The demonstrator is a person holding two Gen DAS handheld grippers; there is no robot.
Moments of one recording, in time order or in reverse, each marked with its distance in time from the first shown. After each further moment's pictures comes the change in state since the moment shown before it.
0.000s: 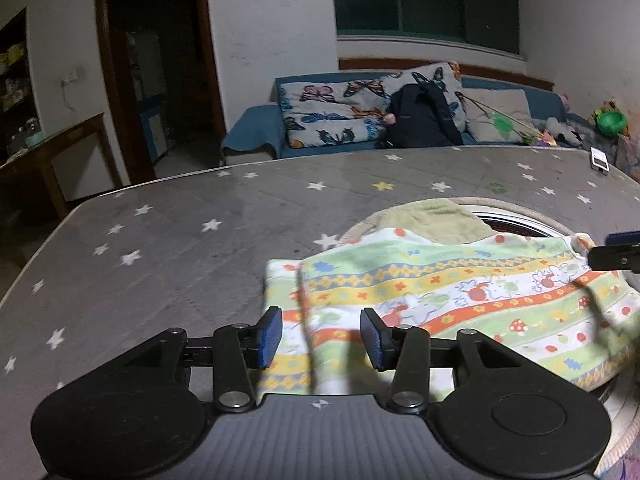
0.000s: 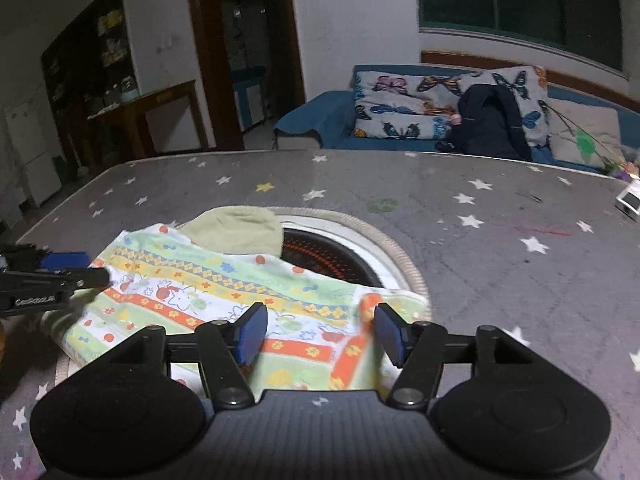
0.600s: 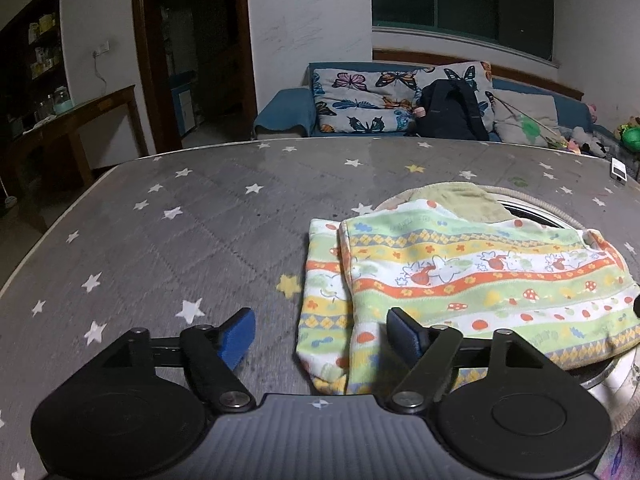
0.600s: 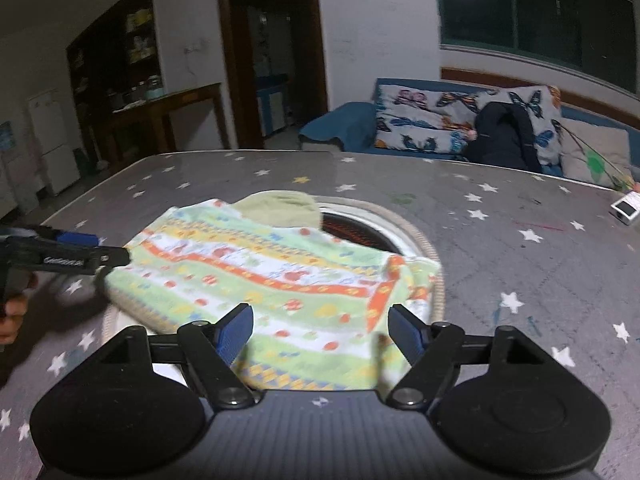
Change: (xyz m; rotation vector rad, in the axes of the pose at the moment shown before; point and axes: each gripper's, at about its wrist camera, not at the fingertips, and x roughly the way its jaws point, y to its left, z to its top) left arm -0.024 0.011 -0.018 -0.079 0.046 0.059; right arm -0.049 0.026 -0.032 -0.082 -0.031 0.048
